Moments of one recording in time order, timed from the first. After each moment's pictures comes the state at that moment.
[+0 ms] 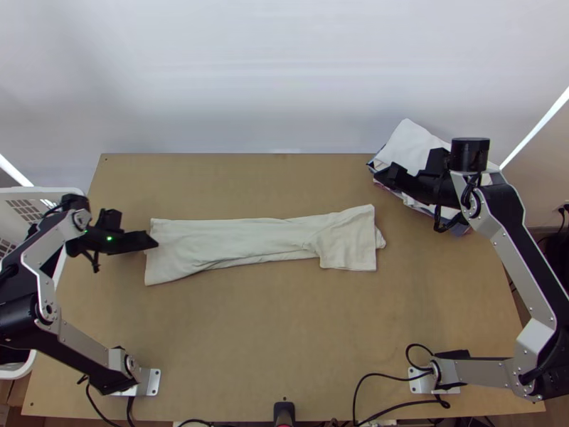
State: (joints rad) left arm 0.37 1.74 1.10 -0.72 0.51 0.33; right arm 0.13 1.43 1.37 -0.63 -0.39 0.47
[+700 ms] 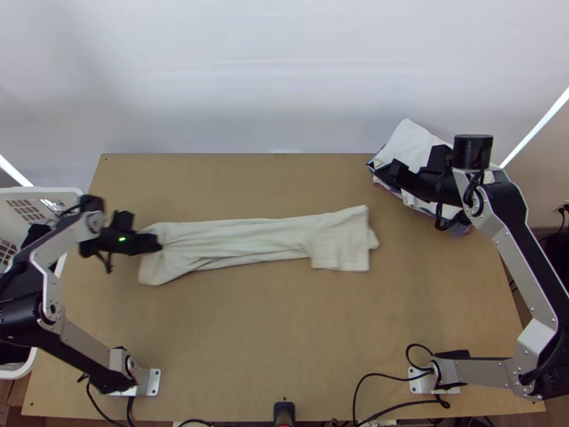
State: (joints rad) left arm 0.39 1.74 1.08 -0.72 0.53 0.27; right arm 0.13 1.43 1.40 -0.64 -0.39 0.48
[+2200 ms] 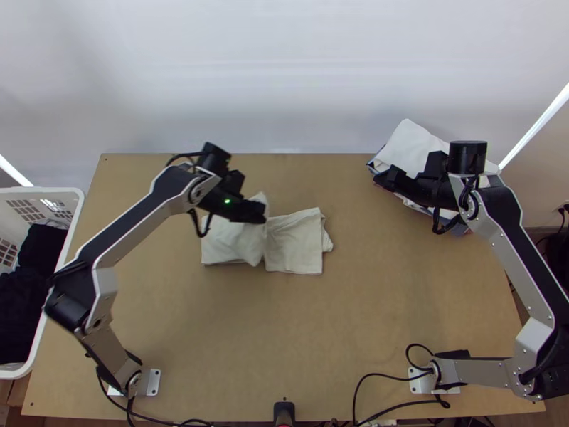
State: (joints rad) left arm -0.47 1.85 1.68 -0.85 0.54 -0.33; right arm 0.12 1.43 1.34 -0.61 -0.39 0.48
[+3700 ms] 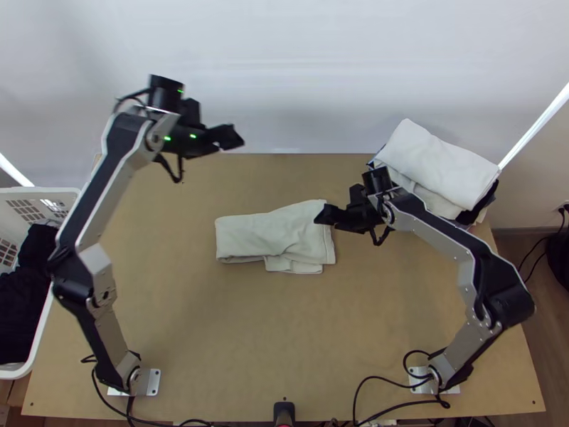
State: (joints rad) left arm -0.26 1.94 2.19 -0.96 0.34 -0.39; right arm 0.36 1.82 1.26 -0.42 -0.55 0.48
